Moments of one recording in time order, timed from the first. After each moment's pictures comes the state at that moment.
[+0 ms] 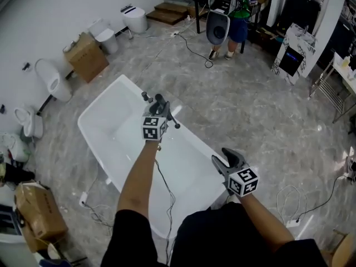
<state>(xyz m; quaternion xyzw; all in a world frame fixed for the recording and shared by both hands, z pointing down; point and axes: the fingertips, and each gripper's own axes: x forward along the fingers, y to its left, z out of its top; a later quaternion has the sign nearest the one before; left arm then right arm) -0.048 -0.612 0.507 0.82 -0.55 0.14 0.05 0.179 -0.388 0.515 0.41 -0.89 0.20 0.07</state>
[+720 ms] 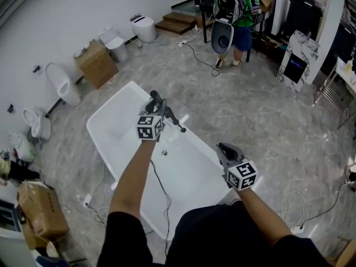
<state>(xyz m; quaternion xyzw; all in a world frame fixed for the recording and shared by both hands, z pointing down) -0.072 -0.578 0.427 0.81 -0.57 0.11 0.02 0.171 -0.395 0.483 0.41 -0.90 0.13 0.03</state>
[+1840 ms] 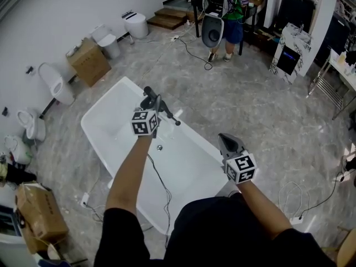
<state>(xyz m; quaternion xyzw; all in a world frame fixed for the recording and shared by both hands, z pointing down) -0.068 -0.565 0.443 0.81 -0.57 0.09 0.05 0.194 -0.388 0.471 0.47 -0.88 0.09 0.04</state>
